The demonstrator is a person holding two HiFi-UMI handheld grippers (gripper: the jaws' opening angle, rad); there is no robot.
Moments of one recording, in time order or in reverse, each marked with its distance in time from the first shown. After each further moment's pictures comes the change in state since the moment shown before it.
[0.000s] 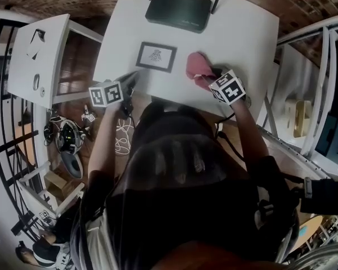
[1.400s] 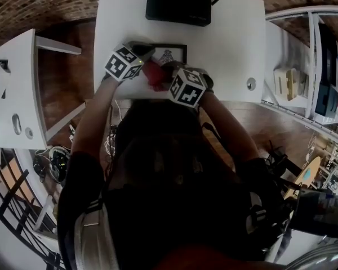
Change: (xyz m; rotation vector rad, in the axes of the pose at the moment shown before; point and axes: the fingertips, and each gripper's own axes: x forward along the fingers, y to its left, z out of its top) left arm 0.081 0.031 0.064 0.825 0.296 -0.436; right arm 0.125 0.147 0.157 -0.264 0.176 0.036
